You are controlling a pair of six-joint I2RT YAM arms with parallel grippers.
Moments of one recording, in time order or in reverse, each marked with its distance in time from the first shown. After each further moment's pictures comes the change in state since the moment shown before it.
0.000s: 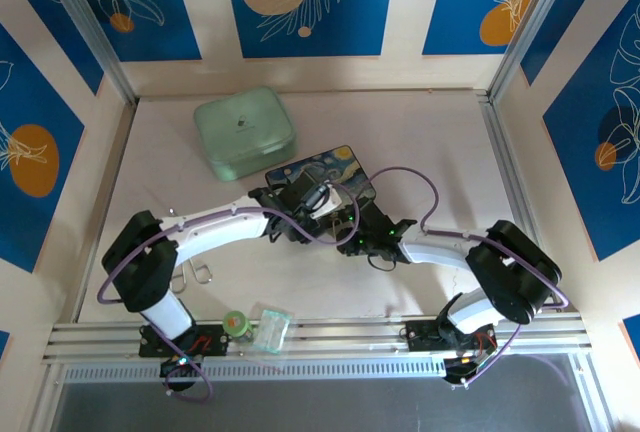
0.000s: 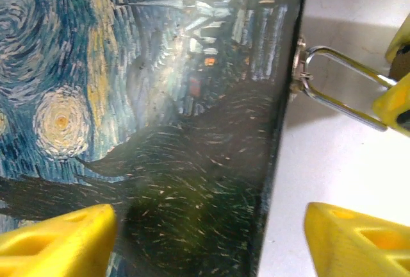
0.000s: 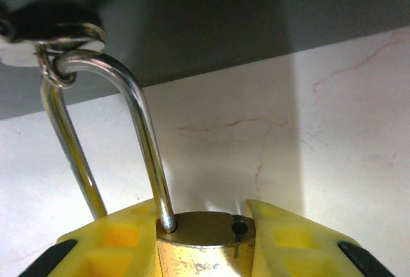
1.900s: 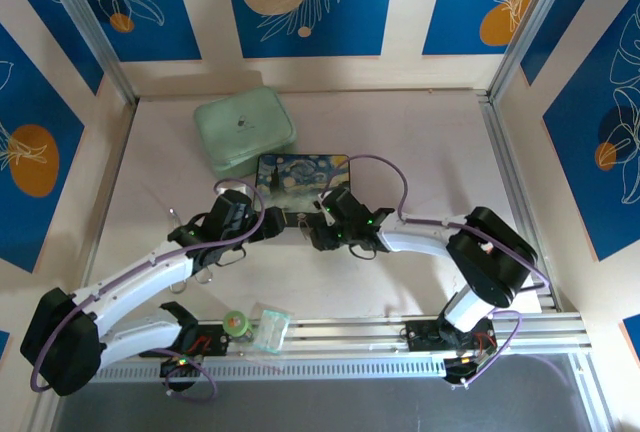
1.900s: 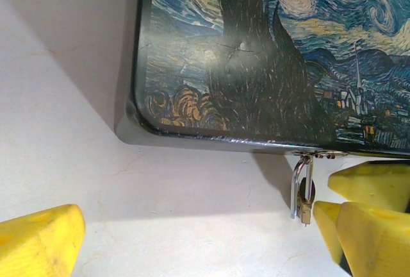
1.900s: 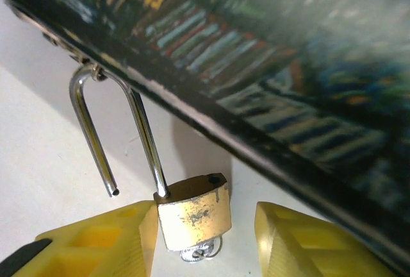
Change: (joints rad) left arm 0.267 -0.572 -0.523 0.201 0.147 -1.027; right arm 0.087 0.149 0.203 -0.023 -0.031 -0.264
